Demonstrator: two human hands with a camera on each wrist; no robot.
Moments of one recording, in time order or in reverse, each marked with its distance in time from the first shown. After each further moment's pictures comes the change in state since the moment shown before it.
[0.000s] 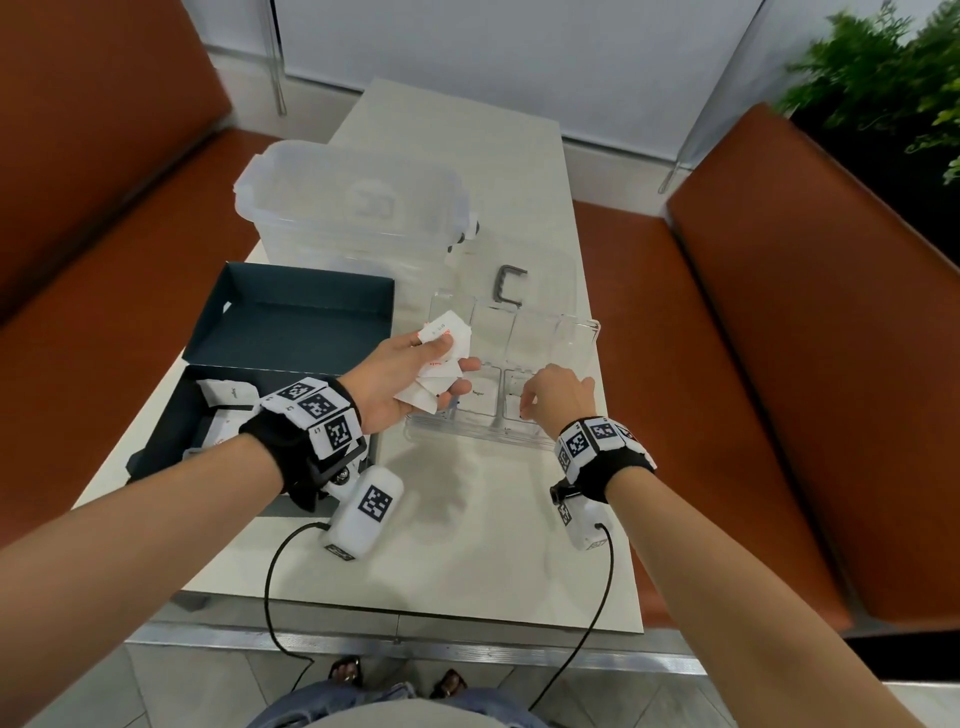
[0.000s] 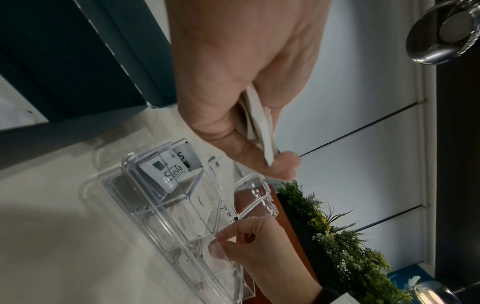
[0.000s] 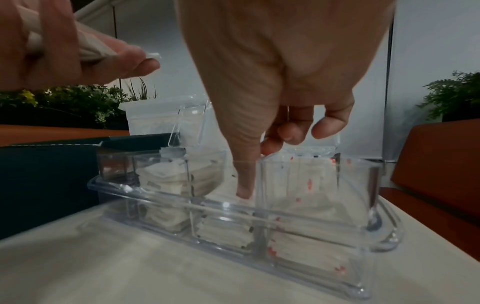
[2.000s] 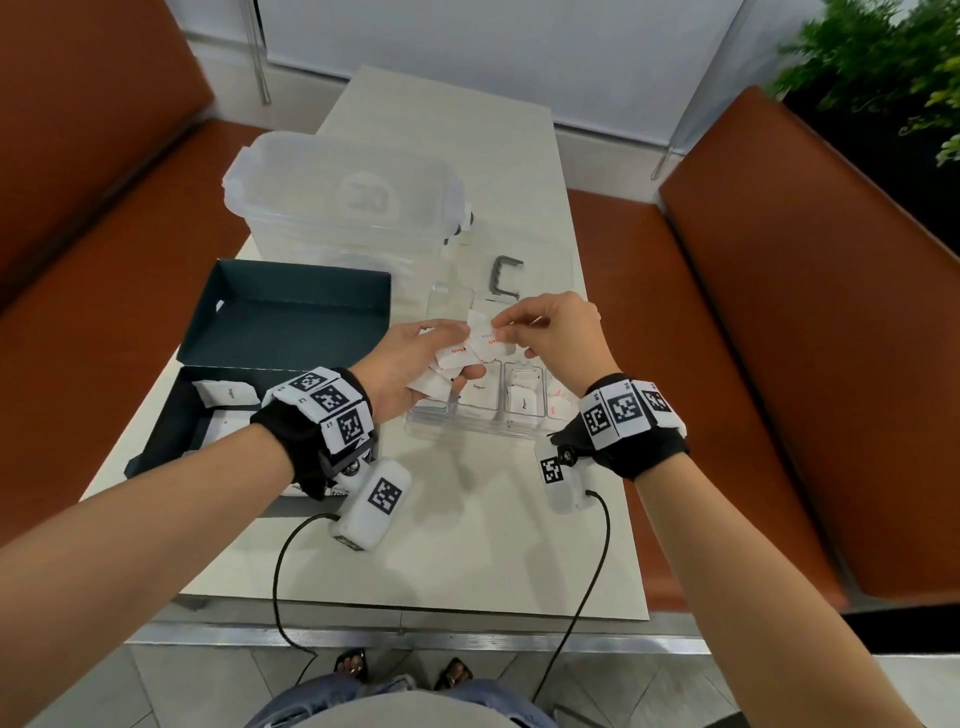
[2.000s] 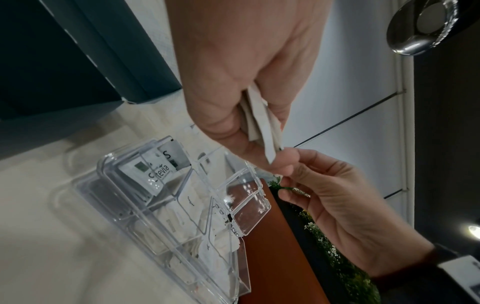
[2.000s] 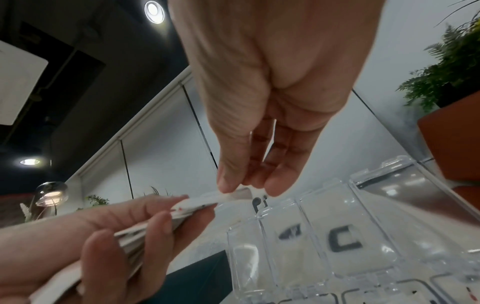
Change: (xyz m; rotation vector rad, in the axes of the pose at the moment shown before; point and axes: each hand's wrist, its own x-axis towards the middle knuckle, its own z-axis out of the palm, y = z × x) left_hand 0.006 0.006 0.011 -0.016 0.032 0.041; right_hand -0.015 -0.018 -0.067 0.852 0.275 -0.197
